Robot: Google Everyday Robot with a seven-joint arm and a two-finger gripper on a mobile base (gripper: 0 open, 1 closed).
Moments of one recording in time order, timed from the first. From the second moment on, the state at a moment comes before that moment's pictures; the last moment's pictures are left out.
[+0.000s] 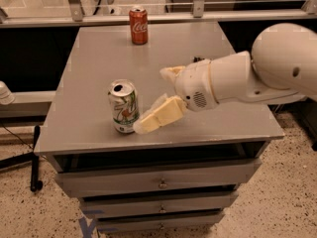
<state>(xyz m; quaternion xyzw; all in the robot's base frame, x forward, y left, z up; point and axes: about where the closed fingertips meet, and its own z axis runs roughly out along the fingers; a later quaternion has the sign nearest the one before) 0.482 0.011 0.908 -0.51 0.69 0.30 0.41</state>
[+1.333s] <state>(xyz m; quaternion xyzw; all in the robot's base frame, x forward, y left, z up) 0.546 0.084 0.898 -0.46 0.66 0.35 0.48</state>
